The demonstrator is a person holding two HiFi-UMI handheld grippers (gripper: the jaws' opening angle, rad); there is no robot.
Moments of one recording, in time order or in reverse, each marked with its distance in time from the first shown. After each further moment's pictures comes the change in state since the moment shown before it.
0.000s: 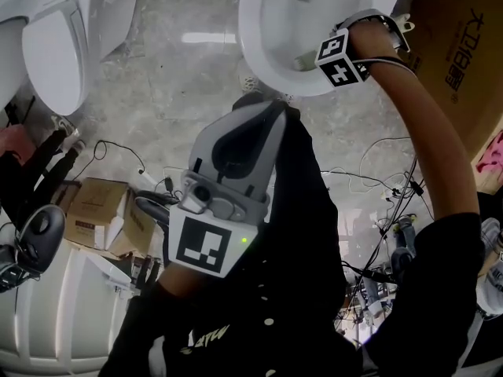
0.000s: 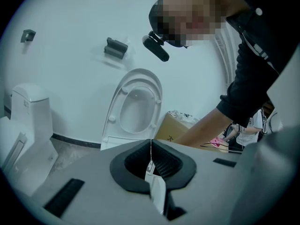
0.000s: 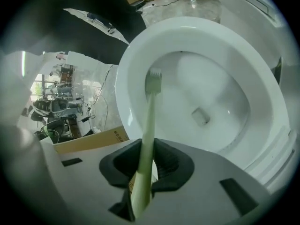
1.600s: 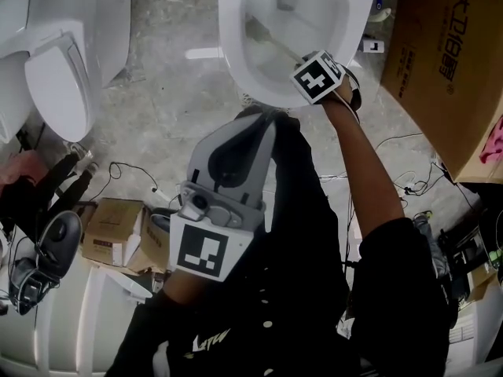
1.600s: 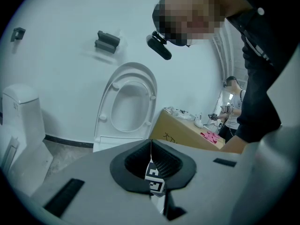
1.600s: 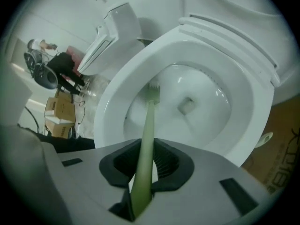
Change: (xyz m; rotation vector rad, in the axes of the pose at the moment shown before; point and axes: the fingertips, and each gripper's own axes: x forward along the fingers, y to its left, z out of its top) left arm 0.032 -0.020 0.003 0.035 0.049 -0.050; right arm -0.016 -0.034 0.076 1.418 -0.820 0.020
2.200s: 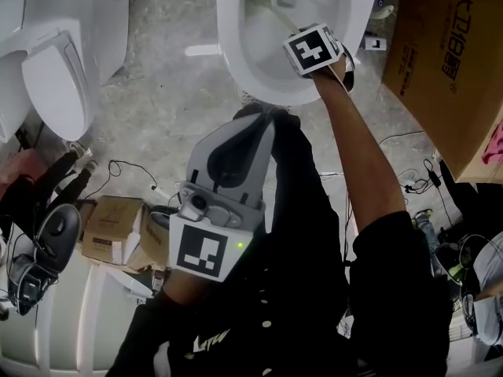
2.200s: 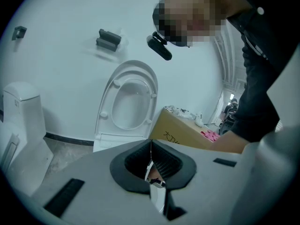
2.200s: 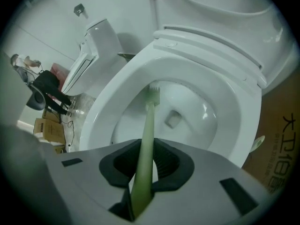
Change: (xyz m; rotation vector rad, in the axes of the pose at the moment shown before) left arm 0.005 -0.001 -0.012 -0.009 0.012 0.009; right arm -0.005 -0.046 0.053 0.185 -0.130 -0.098
